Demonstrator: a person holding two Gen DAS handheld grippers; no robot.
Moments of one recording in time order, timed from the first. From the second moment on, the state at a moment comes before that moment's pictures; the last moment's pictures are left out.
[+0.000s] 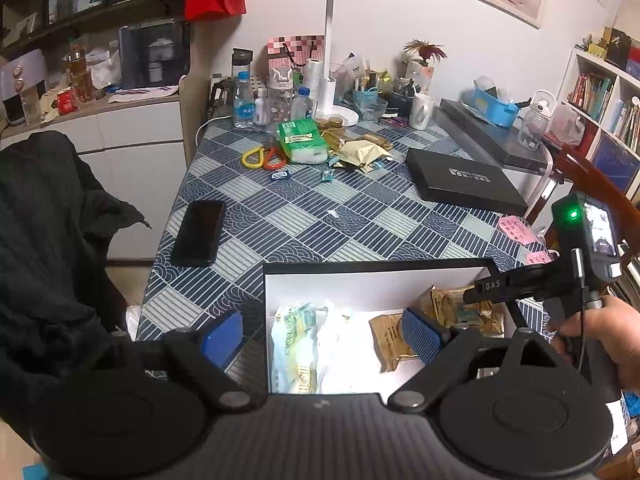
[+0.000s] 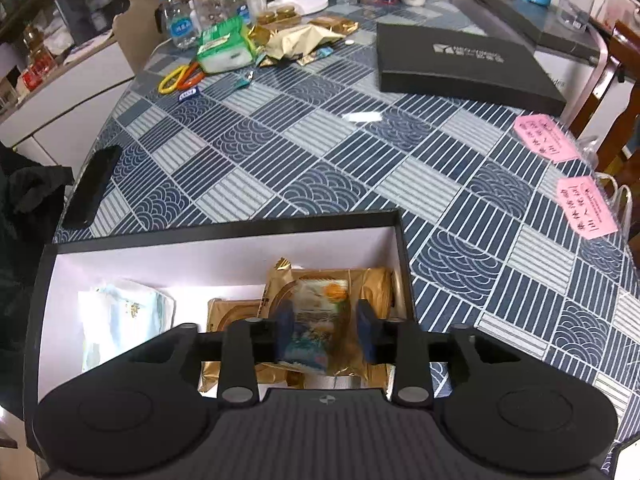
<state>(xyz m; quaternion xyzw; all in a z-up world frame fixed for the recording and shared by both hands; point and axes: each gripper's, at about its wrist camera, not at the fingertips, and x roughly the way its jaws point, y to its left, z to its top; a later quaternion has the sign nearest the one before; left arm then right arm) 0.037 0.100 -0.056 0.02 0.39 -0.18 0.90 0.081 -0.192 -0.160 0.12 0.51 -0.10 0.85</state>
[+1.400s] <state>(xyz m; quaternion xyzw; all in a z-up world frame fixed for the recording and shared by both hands) 0.101 -0.168 -0.053 0.06 0.42 -0.17 0.89 0.035 -0.447 -0.076 0.19 0.39 -0.06 0.90</state>
